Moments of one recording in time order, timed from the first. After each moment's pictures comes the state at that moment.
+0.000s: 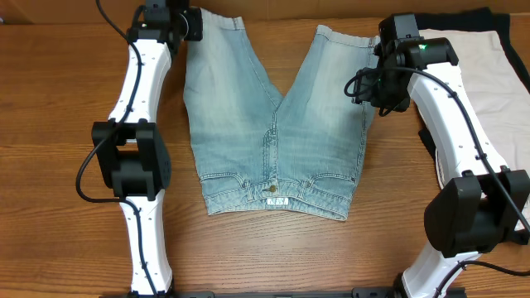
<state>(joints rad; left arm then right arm) -0.04 2.43 2.26 -0.55 0.06 0.01 0.12 1.91 1.77 -1.17 -0.03 0.30</state>
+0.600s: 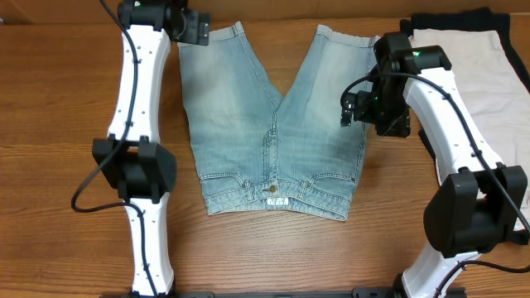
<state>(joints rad) -0.10 2.40 2.61 -1.15 -0.09 0.03 0.13 1.91 1.69 -1.31 -0.14 0.30</state>
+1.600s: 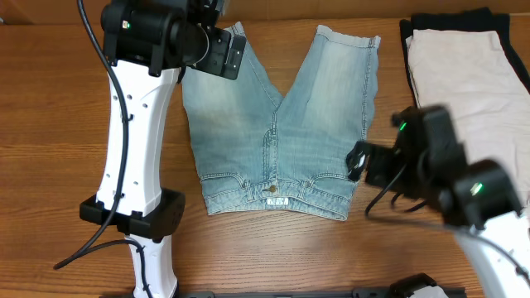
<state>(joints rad) -0.30 2.10 2.77 -1.68 -0.04 -0.01 0.34 1.11 1.24 -1.20 -0.08 0.56</state>
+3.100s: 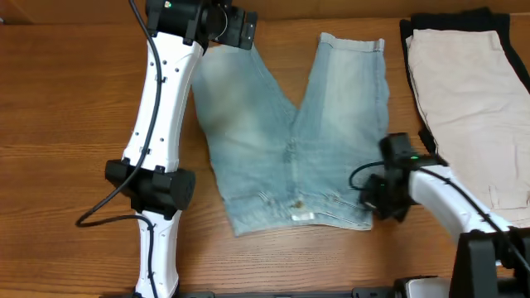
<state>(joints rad) -0.28 2.29 2.70 -1.30 -0.04 -0.03 0.07 1.52 0.76 -0.86 -0.12 0.64</state>
